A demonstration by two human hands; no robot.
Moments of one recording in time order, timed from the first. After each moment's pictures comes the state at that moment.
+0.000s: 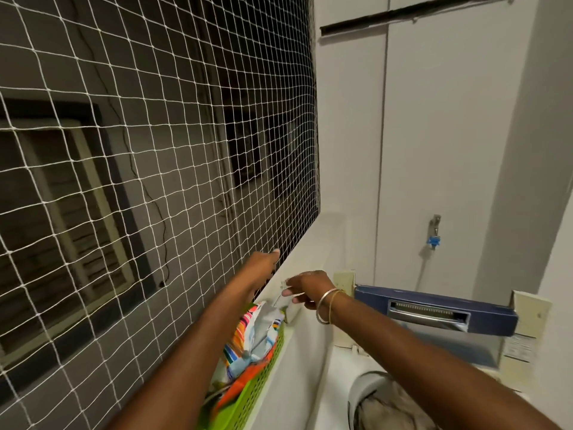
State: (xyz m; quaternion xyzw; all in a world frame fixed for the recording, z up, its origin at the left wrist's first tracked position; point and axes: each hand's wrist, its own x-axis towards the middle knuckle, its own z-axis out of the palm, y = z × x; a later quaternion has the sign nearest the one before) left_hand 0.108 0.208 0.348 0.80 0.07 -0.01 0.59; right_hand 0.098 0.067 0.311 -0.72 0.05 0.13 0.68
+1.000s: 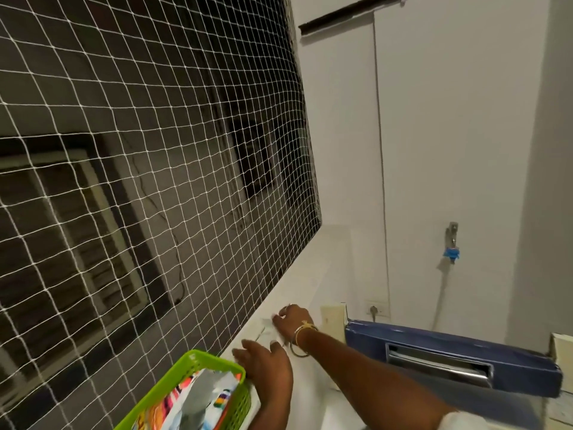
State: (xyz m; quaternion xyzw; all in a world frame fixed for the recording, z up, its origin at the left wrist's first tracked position) left_hand 0.156 0.099 0.202 0.81 0.34 0.17 0.44; right_hand 0.251 0.046 0.220 -0.91 -0.04 0.05 0.42
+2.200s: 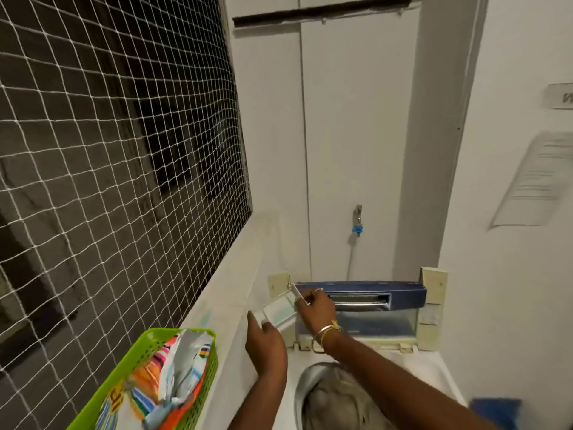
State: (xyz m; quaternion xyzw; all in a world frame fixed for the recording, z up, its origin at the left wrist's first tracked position) left_hand 0.085 0.055 0.196 0.73 0.17 0.16 0.64; right_hand 0.117 -0.061 0.207 -0.83 0.14 -0.18 0.51
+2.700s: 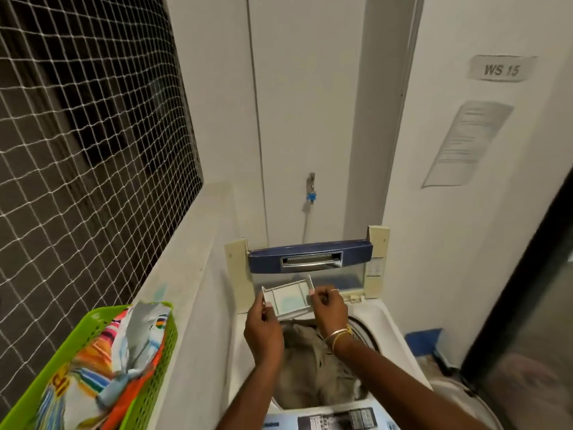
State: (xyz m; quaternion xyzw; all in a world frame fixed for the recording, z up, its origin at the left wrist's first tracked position) left_hand 0.028 0.007 0.150 0.76 0.04 0.09 0.64; right_hand 0.013 -0.122 0.146 -0.74 0.25 -0.25 0.58
